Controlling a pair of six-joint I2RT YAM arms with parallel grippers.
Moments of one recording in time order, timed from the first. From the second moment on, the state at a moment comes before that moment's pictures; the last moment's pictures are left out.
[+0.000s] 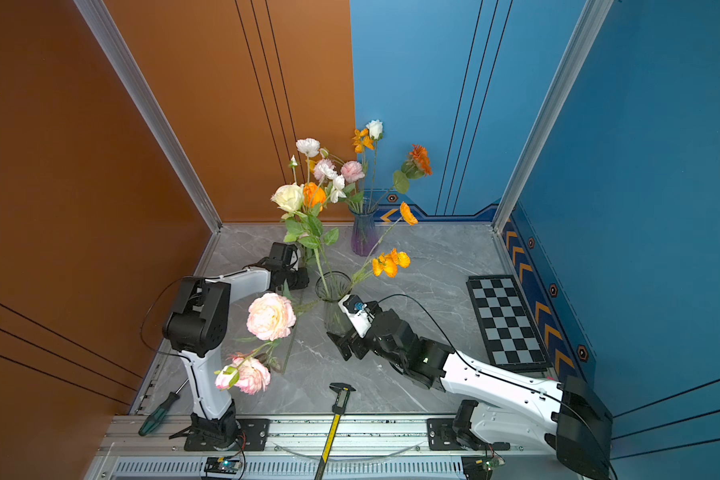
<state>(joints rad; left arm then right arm) -0.22 1.98 1.24 -0.24 0.12 -0.33 1.03 1.09 0.68 0.06 0.12 0.07</state>
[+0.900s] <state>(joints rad) -0.25 1.90 1.15 -0.18 0.03 -0.33 1.03 1.09 0.68 0.06 0.12 0.07</state>
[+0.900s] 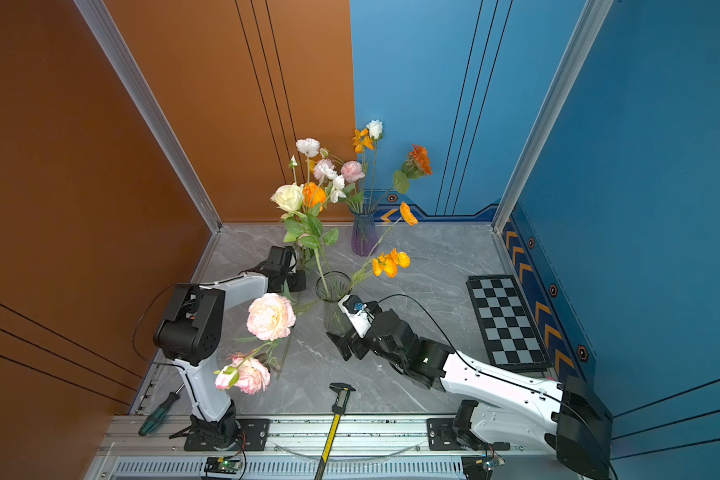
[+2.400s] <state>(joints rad) -0.19 0.92 0.83 -0.14 -0.11 -0.31 1.05 0.94 0.64 0.07 0.14 0.07</state>
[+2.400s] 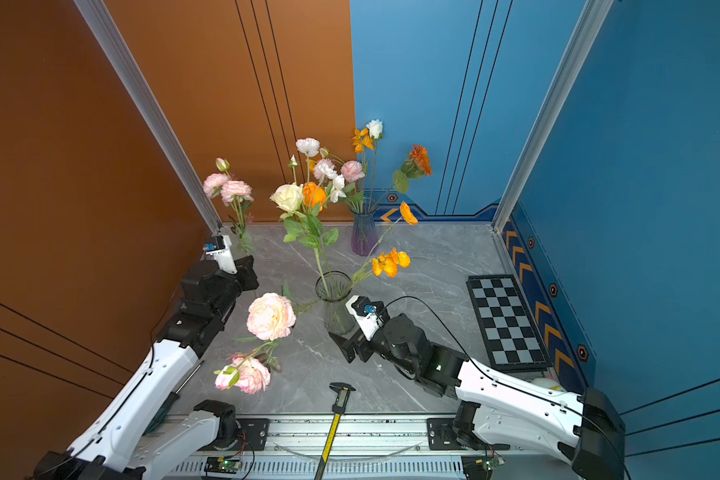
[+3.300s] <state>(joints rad) -0.40 0.89 1.00 0.65 0.22 -0.29 1.07 0.90 0.62 0.03 0.20 0.06</state>
